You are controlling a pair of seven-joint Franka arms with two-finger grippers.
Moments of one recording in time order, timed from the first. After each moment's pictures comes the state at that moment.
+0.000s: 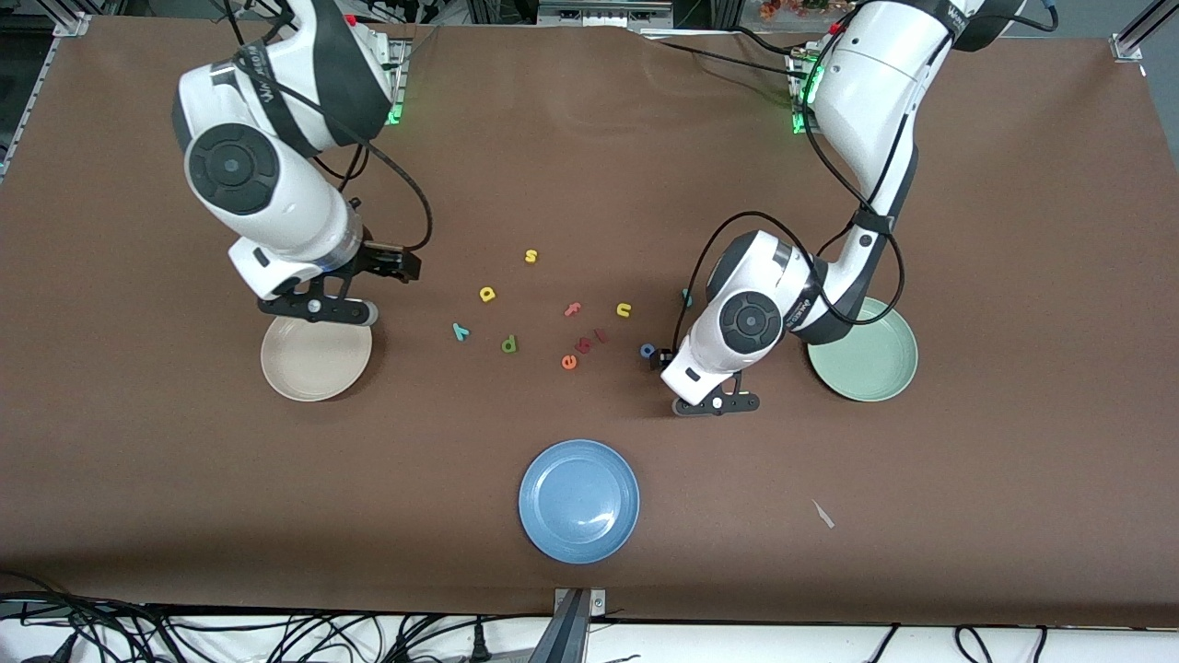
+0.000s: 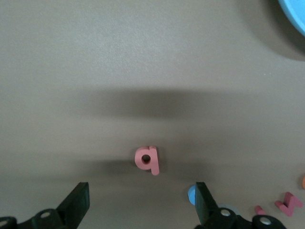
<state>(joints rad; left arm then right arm) -0.42 0.77 -0.09 -1.44 -0.07 2.12 -0.54 0.44 0.28 -0.03 -1.61 0.01 1.70 0.50</state>
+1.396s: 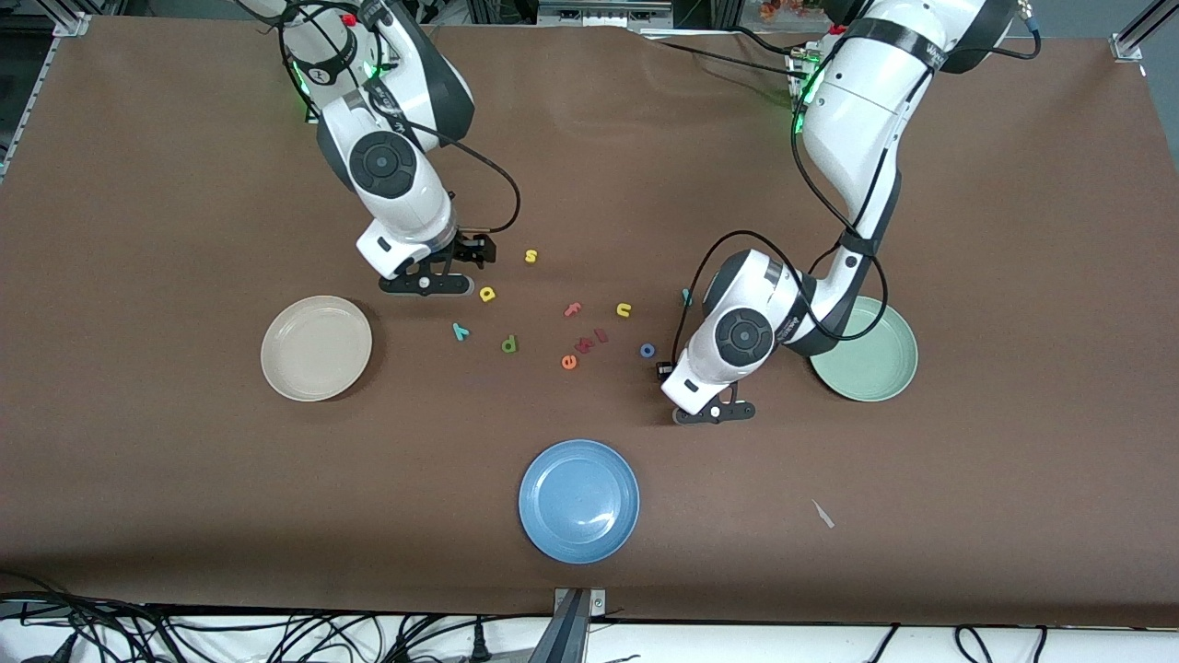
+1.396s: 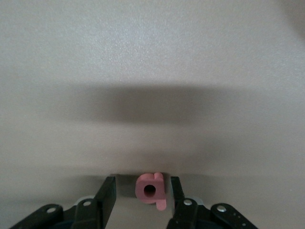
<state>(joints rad) -0.42 0.85 -0.08 -1.44 -0.07 2.20 -0.54 0.48 0.26 0.10 -2.03 0.01 2.18 0.56</state>
